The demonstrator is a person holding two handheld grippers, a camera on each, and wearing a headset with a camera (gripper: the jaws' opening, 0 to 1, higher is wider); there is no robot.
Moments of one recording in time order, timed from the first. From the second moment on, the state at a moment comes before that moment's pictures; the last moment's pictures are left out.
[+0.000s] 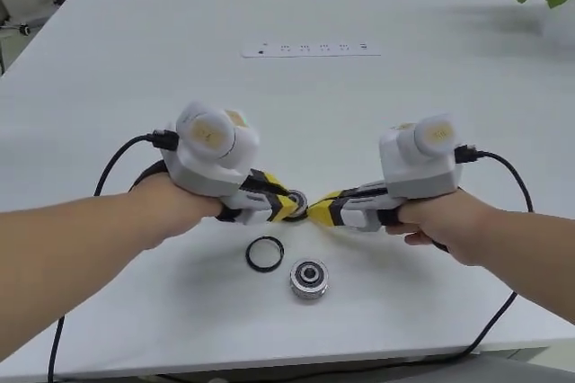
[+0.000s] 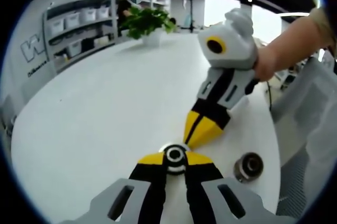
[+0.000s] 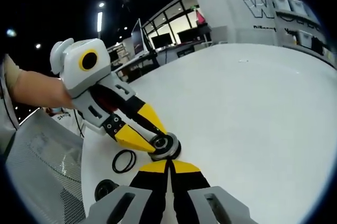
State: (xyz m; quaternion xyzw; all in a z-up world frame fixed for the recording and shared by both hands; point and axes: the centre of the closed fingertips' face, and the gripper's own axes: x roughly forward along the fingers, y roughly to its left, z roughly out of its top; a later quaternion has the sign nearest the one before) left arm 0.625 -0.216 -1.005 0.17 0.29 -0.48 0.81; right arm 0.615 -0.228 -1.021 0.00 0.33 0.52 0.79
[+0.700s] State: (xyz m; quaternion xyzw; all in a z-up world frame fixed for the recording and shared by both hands) left arm 0.616 -0.221 -1.003 0.17 0.29 -0.47 0.81; right arm 0.611 -0.230 -1.007 0.08 0.33 0.50 0.80
